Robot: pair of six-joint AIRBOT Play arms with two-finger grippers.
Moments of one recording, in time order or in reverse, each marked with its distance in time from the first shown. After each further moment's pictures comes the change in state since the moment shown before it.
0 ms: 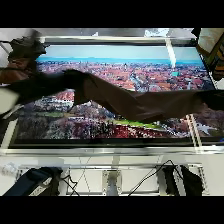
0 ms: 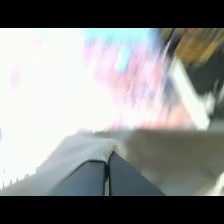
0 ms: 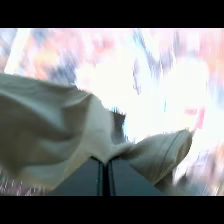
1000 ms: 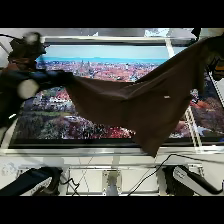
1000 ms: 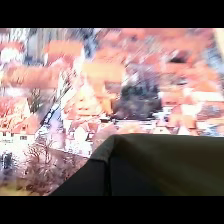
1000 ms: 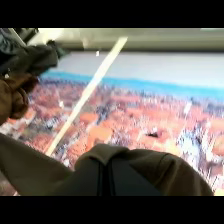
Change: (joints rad) left arm 0.013 -0.335 0.080 0.714 -0.171 -0.404; right arm 0.192 -0.524 0.366 0.222 -0.183 -0.041
